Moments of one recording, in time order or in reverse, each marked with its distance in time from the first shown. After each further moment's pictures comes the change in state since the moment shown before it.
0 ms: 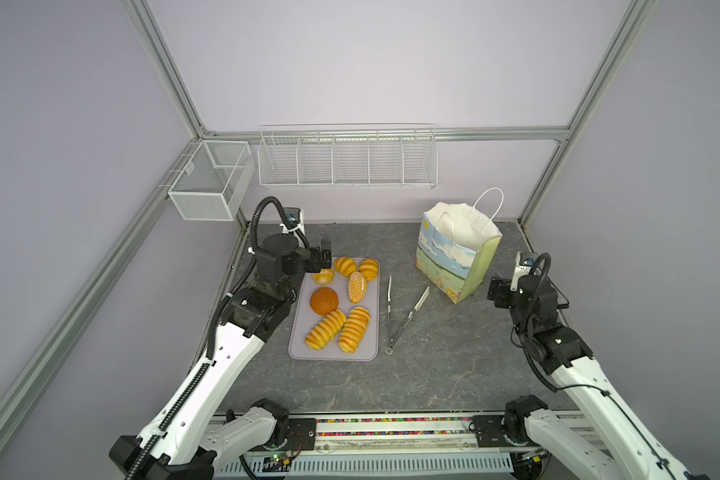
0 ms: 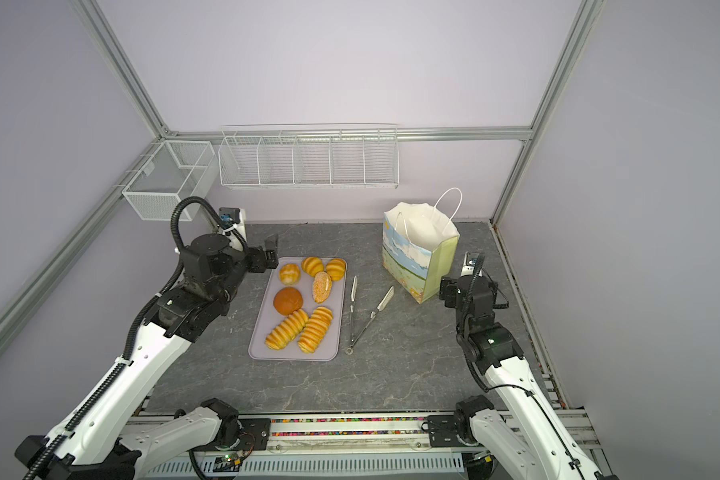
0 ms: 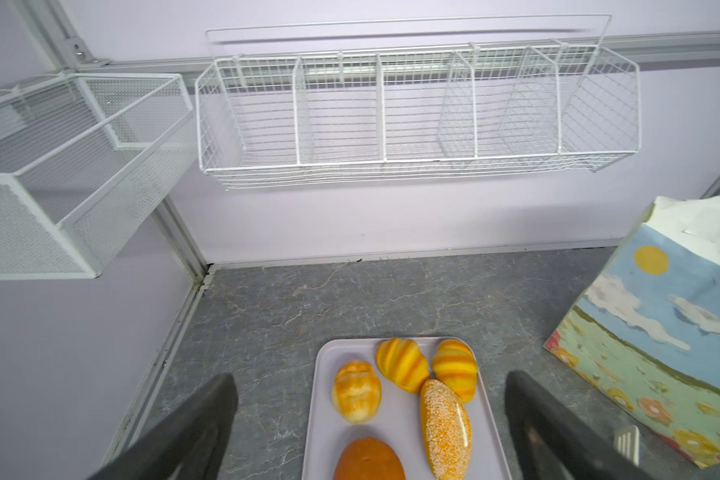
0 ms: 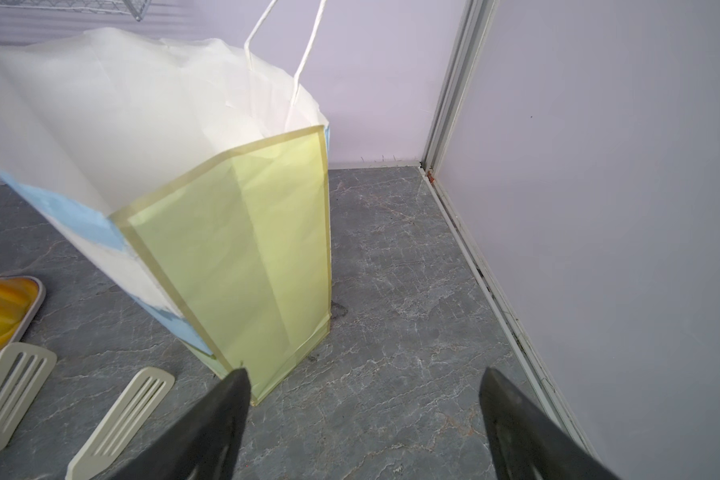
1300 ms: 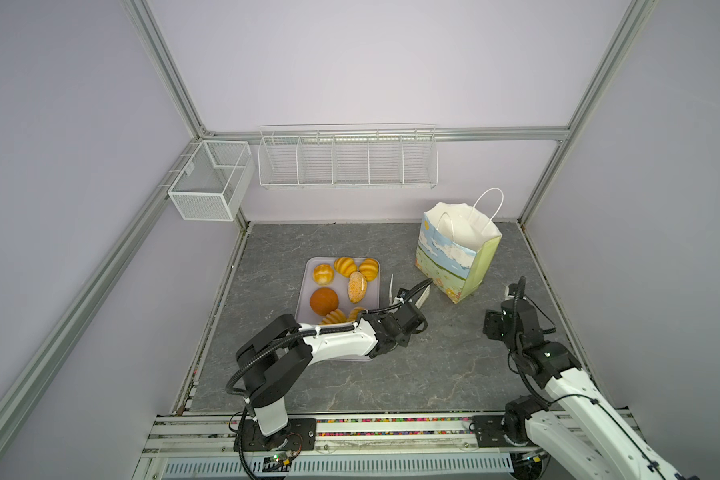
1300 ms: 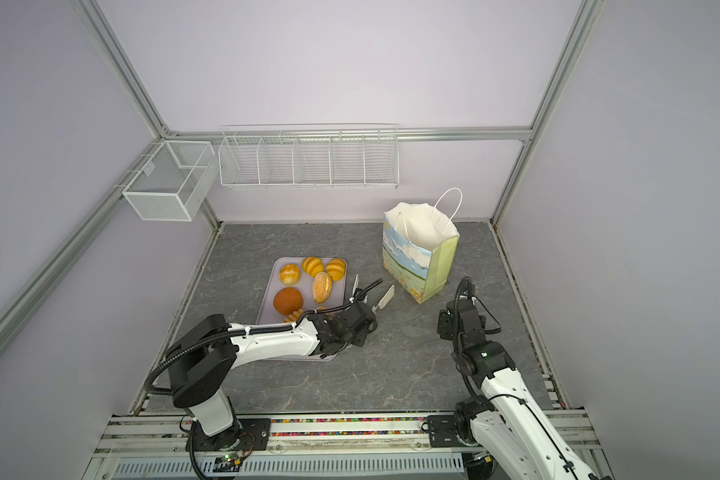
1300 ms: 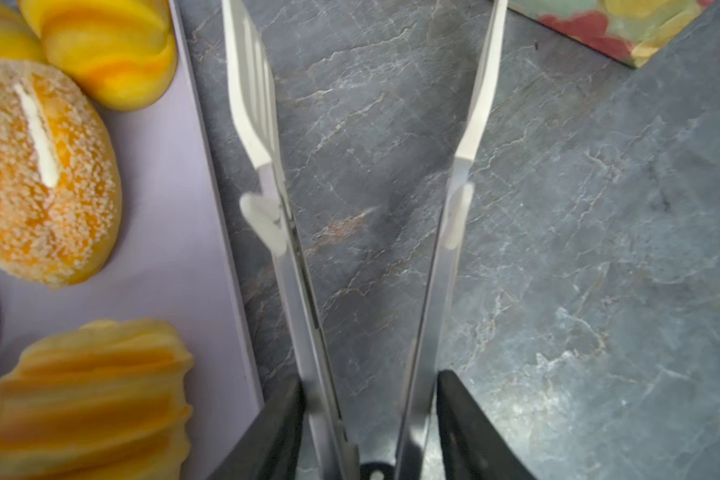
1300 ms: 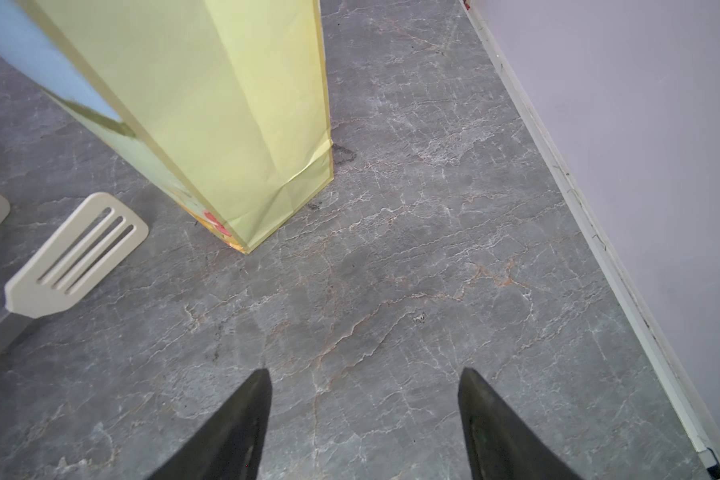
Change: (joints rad) left arm -0.629 0.728 -0.090 0.059 -0.051 -0.436; right arm 0.017 -0.084 -0.183 -0.235 -0.057 0.222
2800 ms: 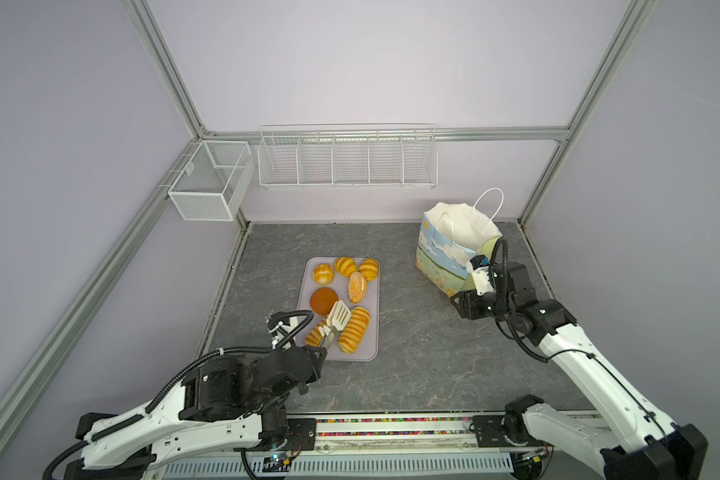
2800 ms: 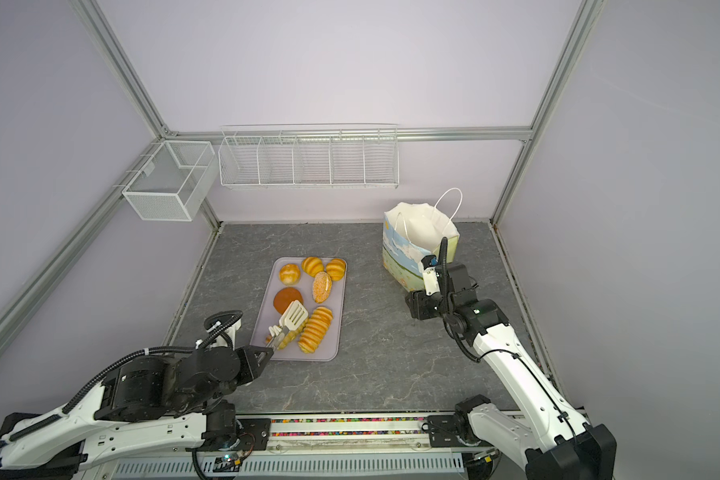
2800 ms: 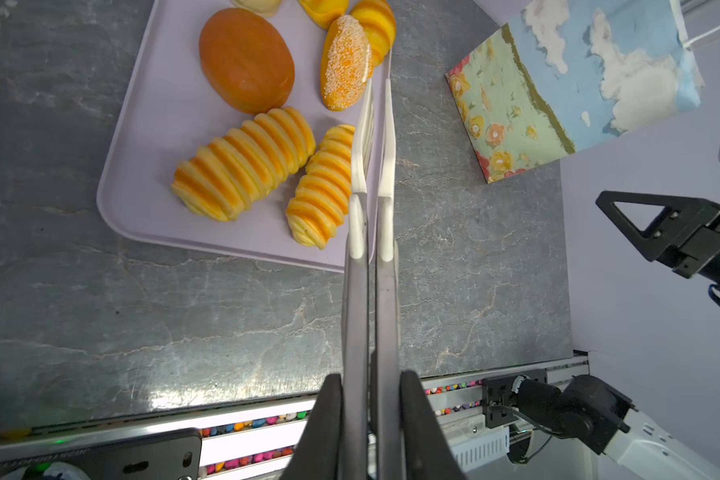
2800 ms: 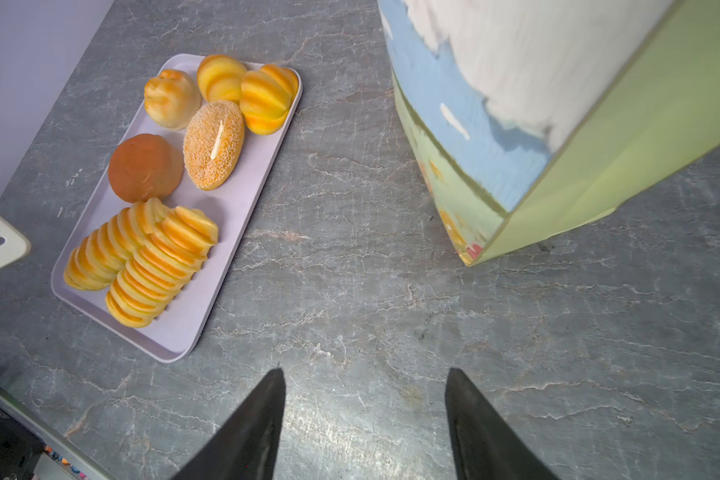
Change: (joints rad) left arm -0.229 -1.096 -0.098 -0.870 -0.064 -0.790; right arm 0.062 0.310 0.383 -0.145 -0.553 -0.130
